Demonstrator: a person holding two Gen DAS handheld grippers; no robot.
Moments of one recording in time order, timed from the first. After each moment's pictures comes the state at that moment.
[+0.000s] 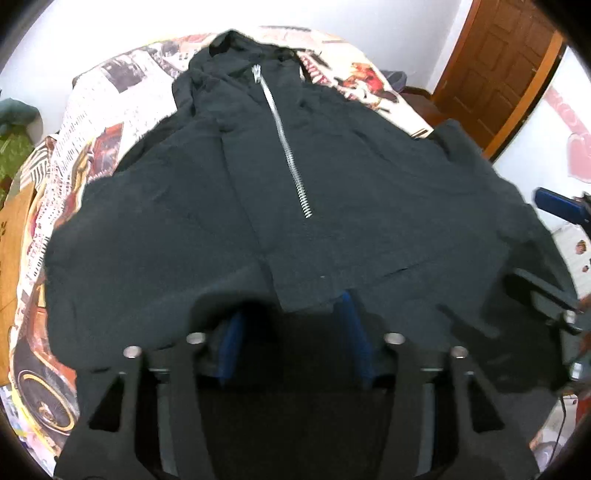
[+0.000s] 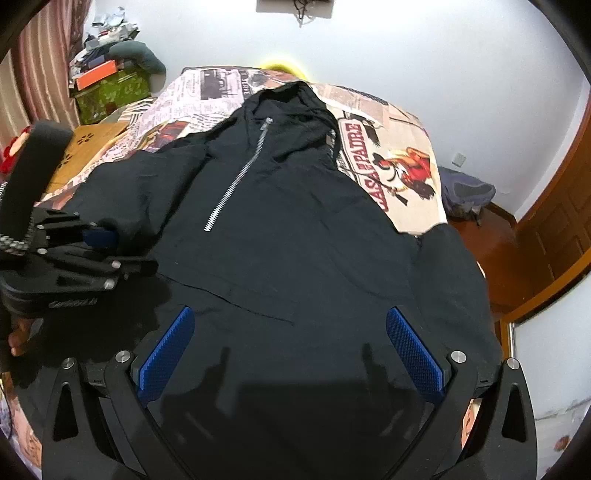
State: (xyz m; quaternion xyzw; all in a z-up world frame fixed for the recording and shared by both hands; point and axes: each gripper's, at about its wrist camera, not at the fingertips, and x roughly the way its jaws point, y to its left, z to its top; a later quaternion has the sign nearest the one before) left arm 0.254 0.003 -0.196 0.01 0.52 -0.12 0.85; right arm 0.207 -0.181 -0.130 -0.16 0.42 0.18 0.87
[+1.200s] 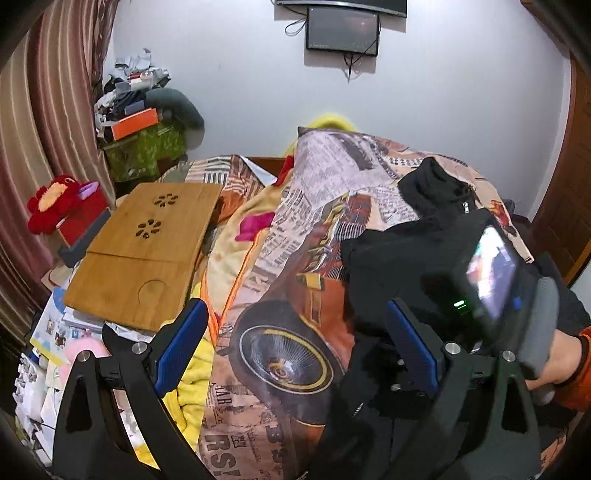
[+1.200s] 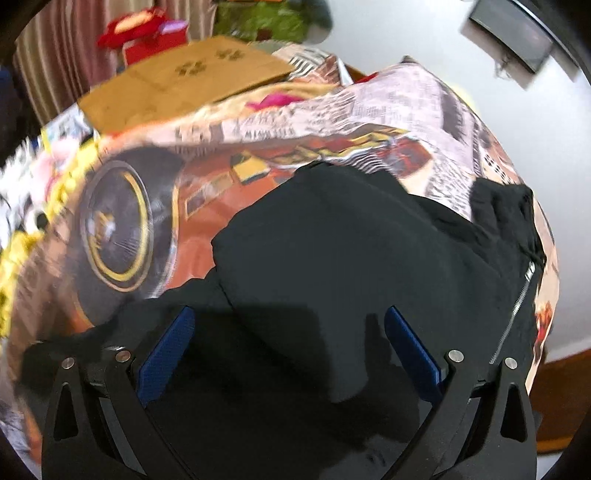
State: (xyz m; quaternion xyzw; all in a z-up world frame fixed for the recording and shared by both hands) left arm 0.115 0.235 -0.120 -0.06 0.35 0.14 0.93; right arm 0.188 0.113 -0.191 -0.35 0.42 0.36 0.76
